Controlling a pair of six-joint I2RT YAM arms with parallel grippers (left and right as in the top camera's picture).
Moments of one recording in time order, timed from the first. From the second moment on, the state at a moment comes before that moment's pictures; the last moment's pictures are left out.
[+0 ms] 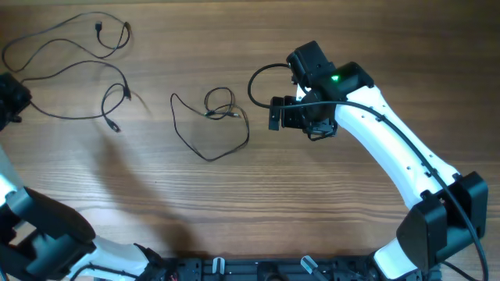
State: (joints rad) left arm 0.74 1.78 1.57 -0.74 0.37 -0.07; right arm 0.47 1.73 1.48 -1.11 -0.16 0.53
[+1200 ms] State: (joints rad) left arm 0.74 2.00 1.57 -0.75 -0.16 -0.26; right arm 0.47 1.73 1.48 -1.11 -0.16 0.55
